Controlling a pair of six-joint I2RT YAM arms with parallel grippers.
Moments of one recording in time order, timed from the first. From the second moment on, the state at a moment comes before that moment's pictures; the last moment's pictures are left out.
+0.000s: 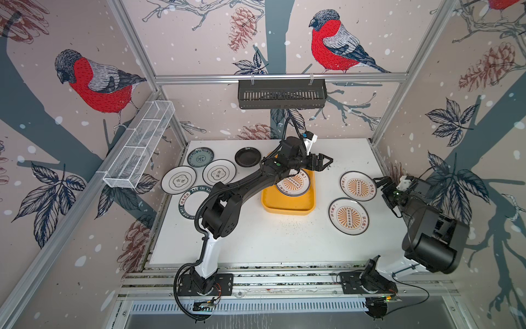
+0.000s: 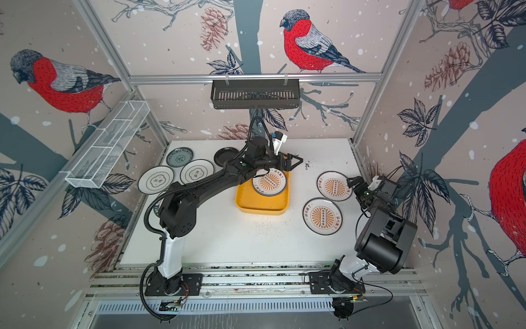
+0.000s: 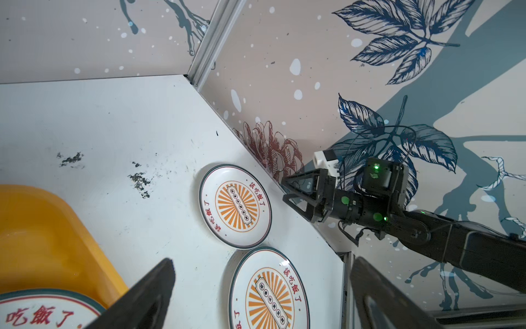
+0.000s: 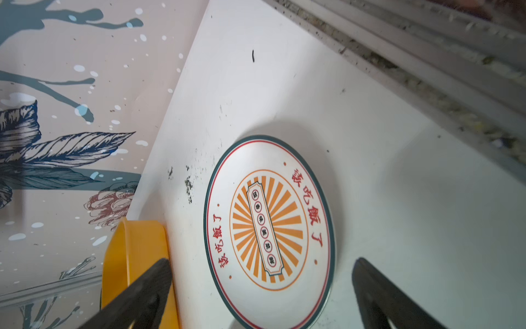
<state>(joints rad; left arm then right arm) -0.73 2.07 1.75 0.05 0.51 -0.52 -0.58 1.56 0.76 0.01 -0.63 0.50</state>
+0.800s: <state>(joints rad) -0.73 2.04 1.73 -0.06 0.36 -0.46 -0.54 1.78 0.71 0.26 -0.77 0.50</state>
